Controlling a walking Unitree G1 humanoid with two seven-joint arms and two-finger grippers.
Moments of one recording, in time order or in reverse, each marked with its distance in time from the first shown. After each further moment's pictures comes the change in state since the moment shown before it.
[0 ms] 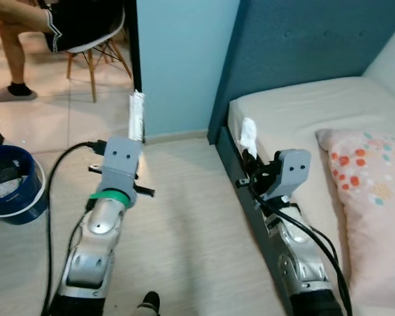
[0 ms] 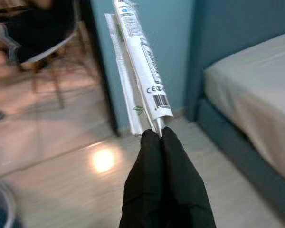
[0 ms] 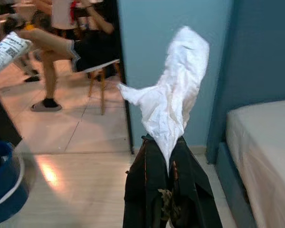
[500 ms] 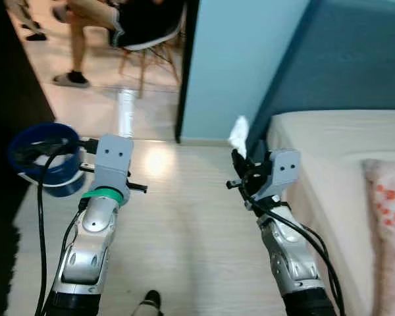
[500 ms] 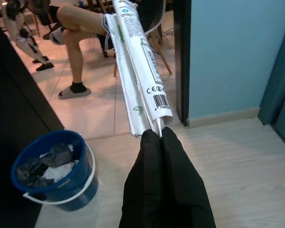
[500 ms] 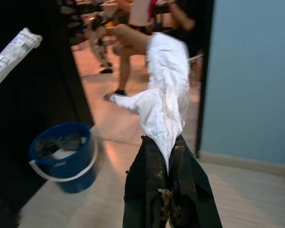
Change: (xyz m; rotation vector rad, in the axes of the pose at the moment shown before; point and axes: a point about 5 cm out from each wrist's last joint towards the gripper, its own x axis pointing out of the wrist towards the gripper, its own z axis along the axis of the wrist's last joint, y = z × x) left arm 0.003 0.013 -0.001 0.032 -0.006 0.081; right arm 0.002 0.012 -0.004 0.023 0.006 0.058
